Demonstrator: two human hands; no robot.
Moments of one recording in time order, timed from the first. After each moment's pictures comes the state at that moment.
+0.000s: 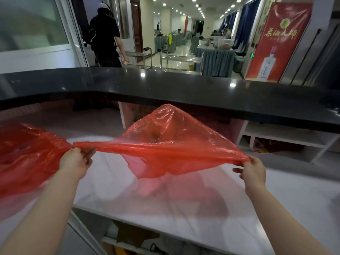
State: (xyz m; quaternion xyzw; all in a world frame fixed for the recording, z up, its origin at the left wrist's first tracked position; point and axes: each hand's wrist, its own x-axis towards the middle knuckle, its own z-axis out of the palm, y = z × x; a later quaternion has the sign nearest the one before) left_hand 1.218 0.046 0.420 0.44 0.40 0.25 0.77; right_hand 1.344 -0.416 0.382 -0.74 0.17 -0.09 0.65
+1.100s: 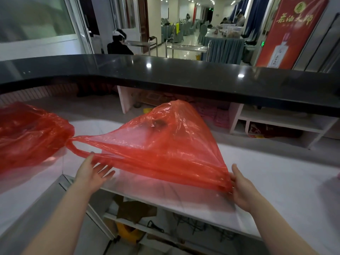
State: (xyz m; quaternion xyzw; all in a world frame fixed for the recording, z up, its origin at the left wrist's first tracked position) left_hand 1.153 -0.044 0.352 0.39 0.39 0.17 0.82; right_hand 1.275 -0.462 0.335 -0.61 0.16 0.29 0.72
